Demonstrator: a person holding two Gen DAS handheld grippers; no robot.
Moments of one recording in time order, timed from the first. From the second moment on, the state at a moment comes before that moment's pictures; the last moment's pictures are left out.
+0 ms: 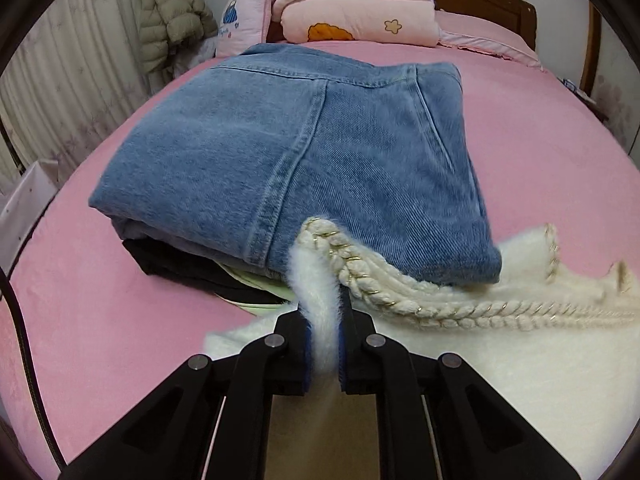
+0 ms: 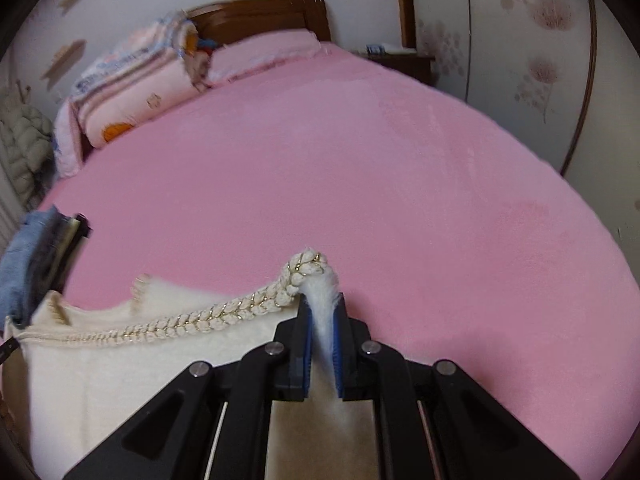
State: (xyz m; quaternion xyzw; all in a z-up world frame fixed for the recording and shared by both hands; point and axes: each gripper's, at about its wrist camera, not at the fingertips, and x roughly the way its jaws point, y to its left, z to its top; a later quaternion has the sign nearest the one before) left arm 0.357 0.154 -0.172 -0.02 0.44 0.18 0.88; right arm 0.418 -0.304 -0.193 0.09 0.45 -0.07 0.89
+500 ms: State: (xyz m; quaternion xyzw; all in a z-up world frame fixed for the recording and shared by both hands) left arm 0.322 0.168 -0.145 -0.03 0.44 0.19 0.88; right arm 0.385 -0.275 -0.156 0.01 0.45 -0.10 0.89
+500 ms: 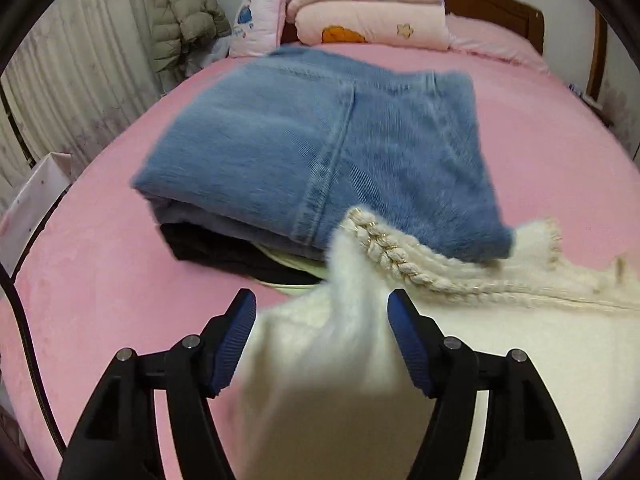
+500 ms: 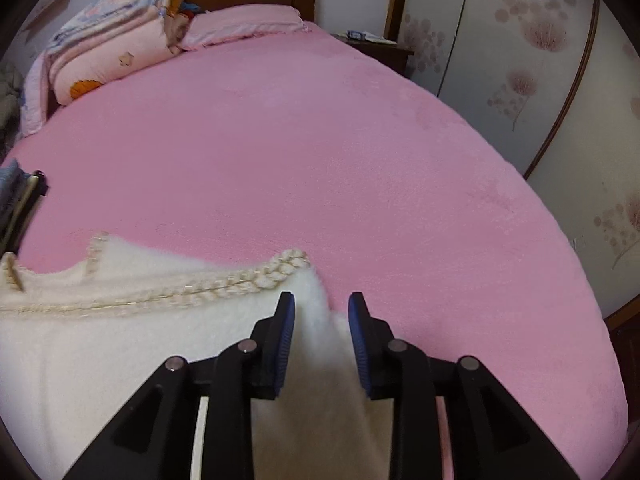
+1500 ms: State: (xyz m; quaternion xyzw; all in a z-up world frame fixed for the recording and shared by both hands) left arm 0.190 0.084 -0.175 -0.04 0.46 0.14 0.87; right arm 0.241 -0.208 -0.187 0.00 0.47 -0.04 0.88
